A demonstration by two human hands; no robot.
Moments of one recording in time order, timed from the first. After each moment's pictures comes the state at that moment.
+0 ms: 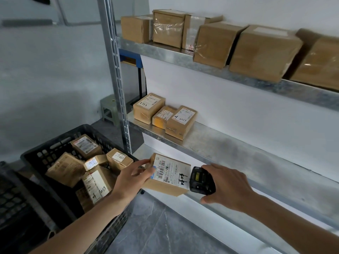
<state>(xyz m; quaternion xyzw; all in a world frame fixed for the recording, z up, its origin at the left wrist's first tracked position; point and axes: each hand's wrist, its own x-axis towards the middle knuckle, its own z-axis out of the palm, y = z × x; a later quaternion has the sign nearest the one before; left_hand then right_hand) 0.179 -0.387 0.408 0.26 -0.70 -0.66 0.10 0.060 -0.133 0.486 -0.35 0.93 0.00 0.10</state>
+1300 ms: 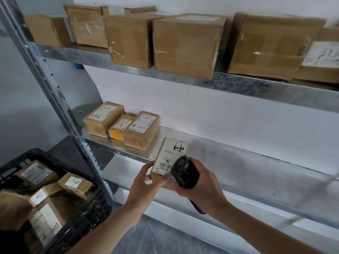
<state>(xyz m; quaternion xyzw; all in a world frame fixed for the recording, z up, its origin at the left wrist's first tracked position) 0.048 -0.260 0.411 0.23 -0.70 -0.67 0.04 -0.013 -0.082 0.432 -0.18 0.88 -0.42 0.07</state>
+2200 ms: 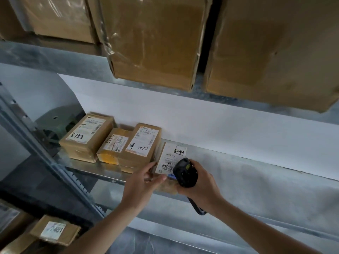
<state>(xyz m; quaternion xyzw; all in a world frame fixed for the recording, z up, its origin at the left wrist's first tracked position) -0.082 -0.373 0.368 0.10 -0.82 -0.56 0.05 -0.133 -0.176 0.377 -0.11 0.90 -0.42 0.07</state>
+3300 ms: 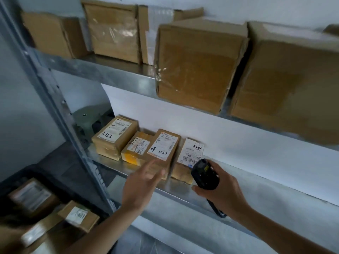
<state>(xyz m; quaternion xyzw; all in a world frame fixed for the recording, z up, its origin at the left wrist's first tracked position) -0.061 -0.404 0.395 0.19 -0.86 -0.46 0.12 -0.141 -0.166 0.420 -0.18 0.91 -0.38 0.04</state>
